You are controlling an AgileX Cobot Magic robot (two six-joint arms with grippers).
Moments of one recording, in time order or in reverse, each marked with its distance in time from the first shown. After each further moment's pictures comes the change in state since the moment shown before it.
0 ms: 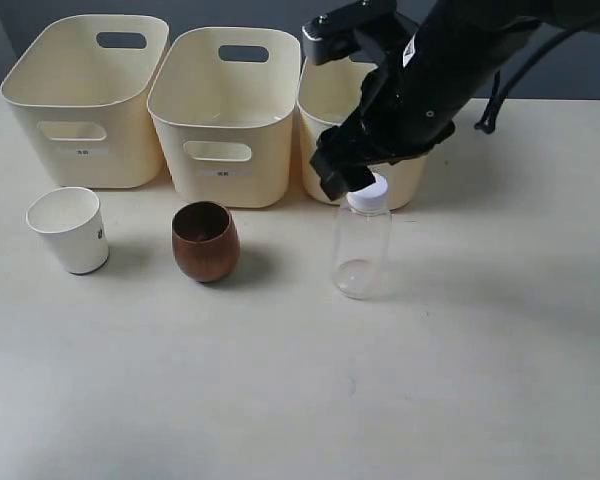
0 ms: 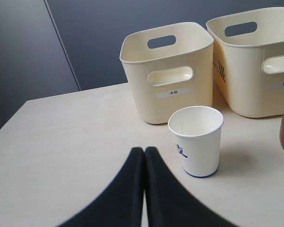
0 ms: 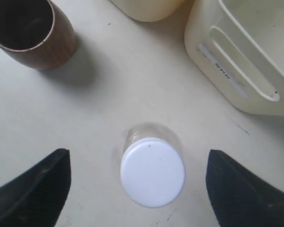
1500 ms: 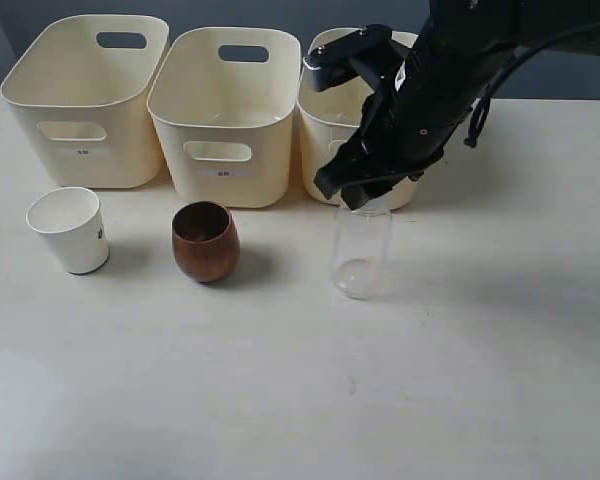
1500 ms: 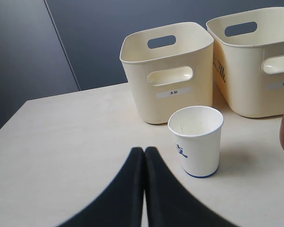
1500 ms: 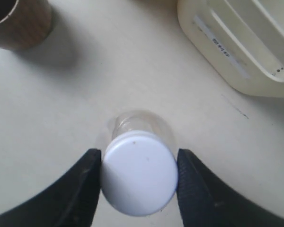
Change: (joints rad) left arm 0.000 0.000 0.000 0.000 0.000 0.000; right arm 0.000 0.052 -0.002 -0.053 0.016 0.042
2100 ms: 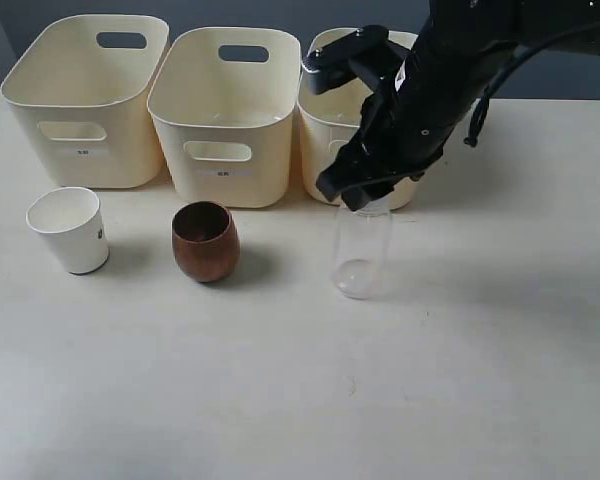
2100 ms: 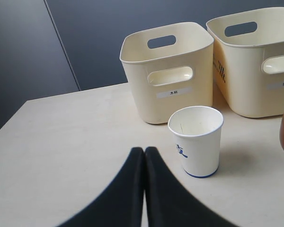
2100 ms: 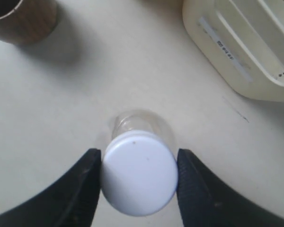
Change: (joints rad) left arm 0.000 0.000 0.000 0.000 0.000 0.000; right arm 0.000 0.000 0.000 -0.009 0.005 -0.039
